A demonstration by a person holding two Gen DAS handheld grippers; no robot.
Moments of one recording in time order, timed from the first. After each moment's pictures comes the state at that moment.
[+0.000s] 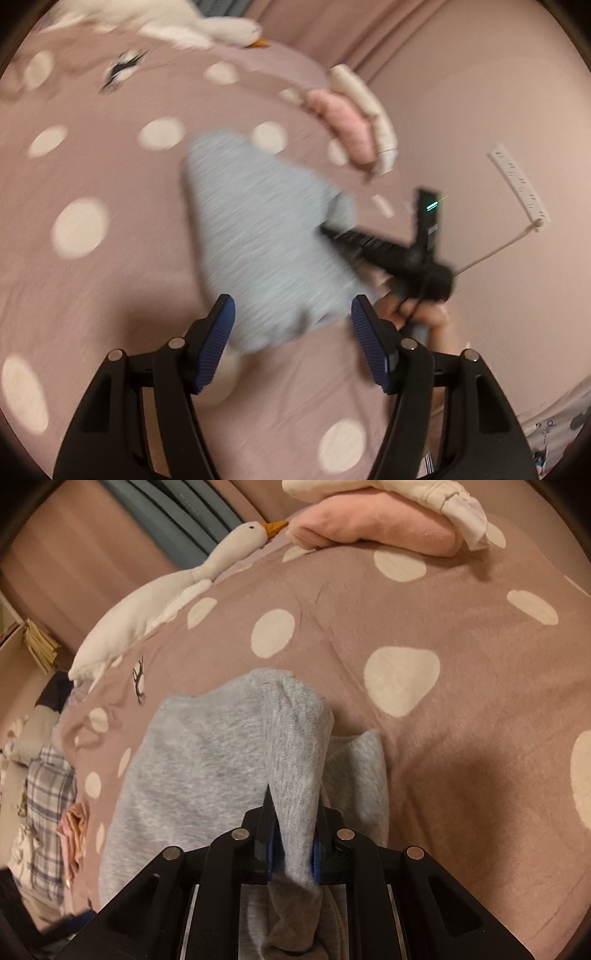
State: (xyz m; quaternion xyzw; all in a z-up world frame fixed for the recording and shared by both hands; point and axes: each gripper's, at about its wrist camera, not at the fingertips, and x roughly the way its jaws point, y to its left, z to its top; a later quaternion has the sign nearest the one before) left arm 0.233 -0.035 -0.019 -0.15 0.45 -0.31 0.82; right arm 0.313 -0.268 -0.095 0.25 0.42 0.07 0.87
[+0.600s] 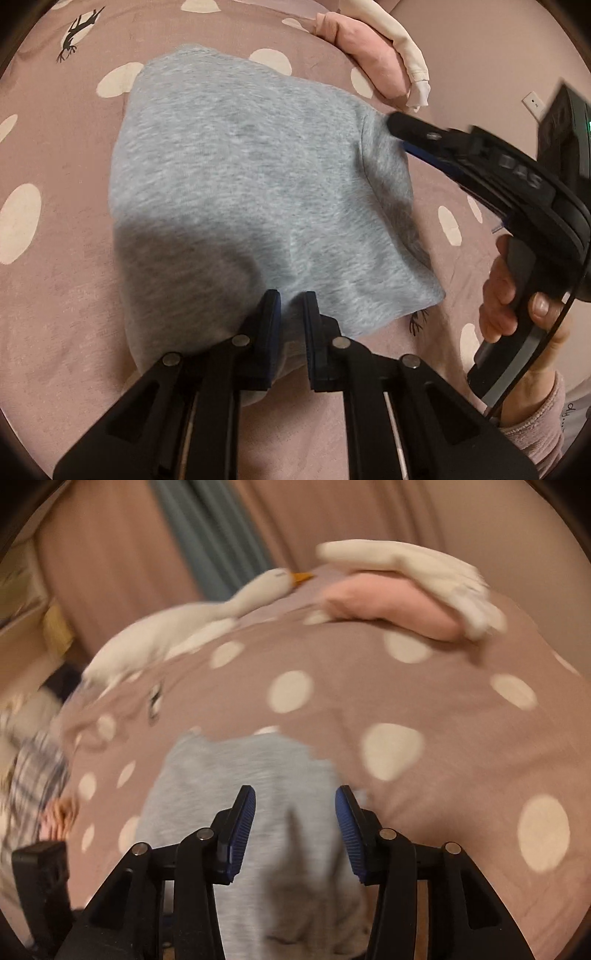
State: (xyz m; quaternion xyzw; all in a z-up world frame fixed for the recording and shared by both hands) left arm 0.269 -0.095 -0.098 -0.07 0.53 -0.28 0.79; right arm 0.291 -0.249 -0.040 0.13 0.34 0.07 0.93
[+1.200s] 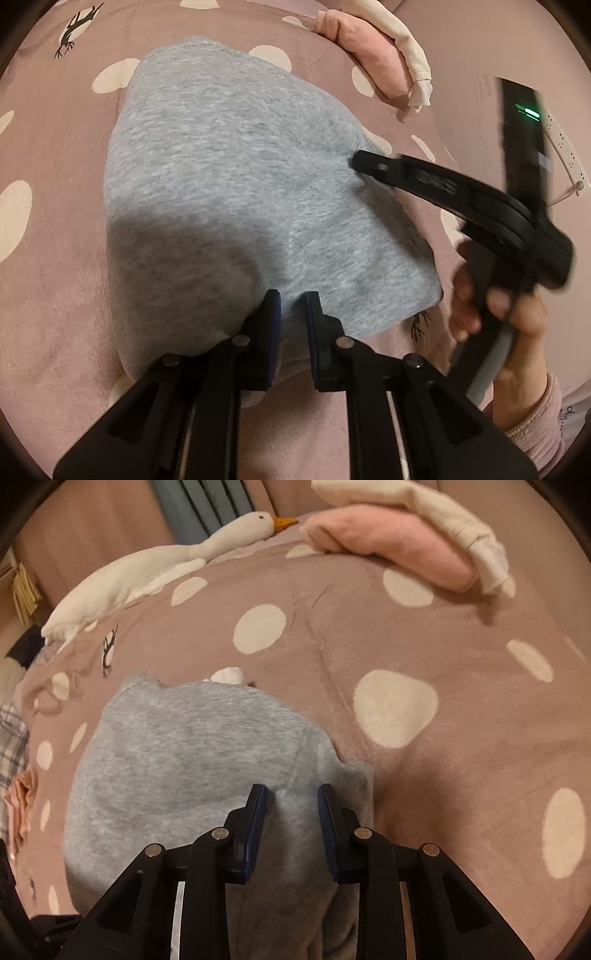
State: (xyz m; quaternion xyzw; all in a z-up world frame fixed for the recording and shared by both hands) left arm 0.271 -0.110 -0.105 -0.08 0.53 -0.28 0.79; right arm 0.318 -0.250 -0.080 0.11 0.42 0.01 0.90
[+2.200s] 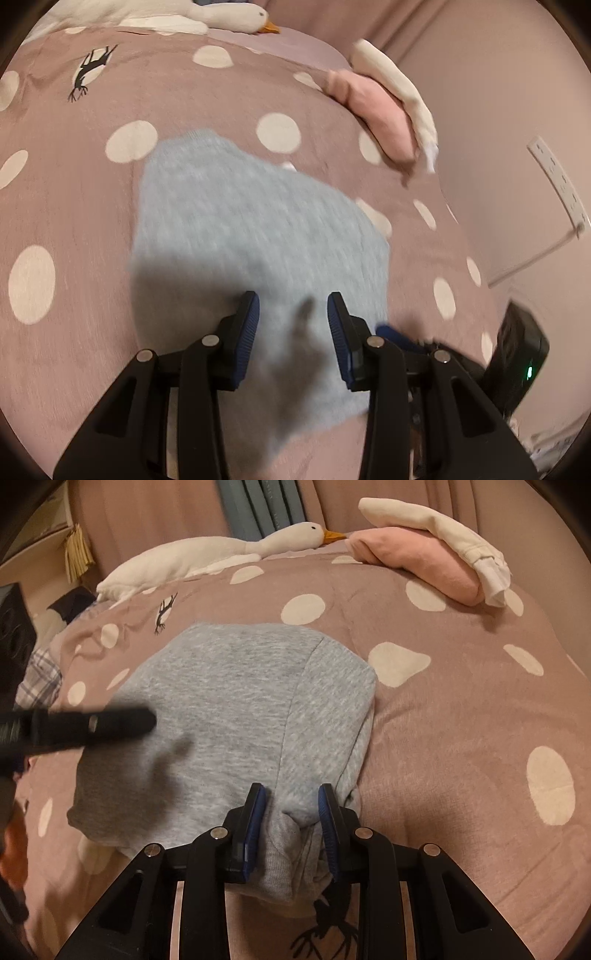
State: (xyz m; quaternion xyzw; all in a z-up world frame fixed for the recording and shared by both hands) left arm 0.316 -0.104 -0.061 -0.12 0.48 -0.25 0.84; right arm 0.257 -0.245 -0.101 0.08 0.39 0.09 0.91
